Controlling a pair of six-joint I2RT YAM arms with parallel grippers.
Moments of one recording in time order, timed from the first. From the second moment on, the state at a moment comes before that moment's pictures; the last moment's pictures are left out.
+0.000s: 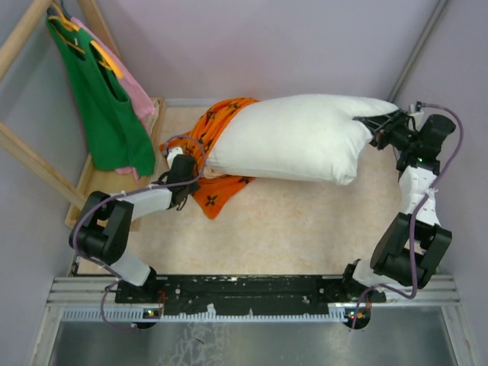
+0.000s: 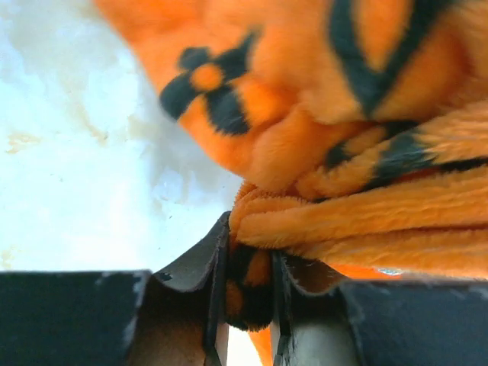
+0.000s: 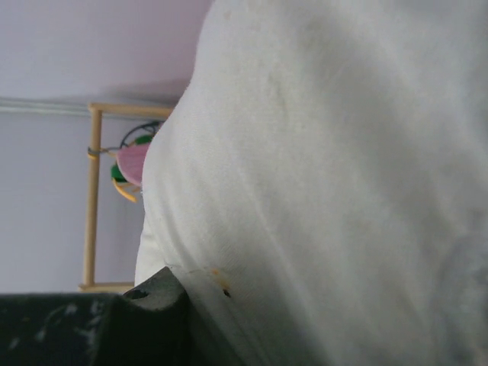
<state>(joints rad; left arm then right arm) -0.42 1.64 0.77 0.05 -0.41 -0.56 -0.40 1.40 1.11 0.10 -1.02 1.13</state>
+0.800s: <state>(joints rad) -0.20 1.23 0.87 -0.07 -0.53 -0.37 -0.58 1.24 0.90 0.06 -0.88 1.17</state>
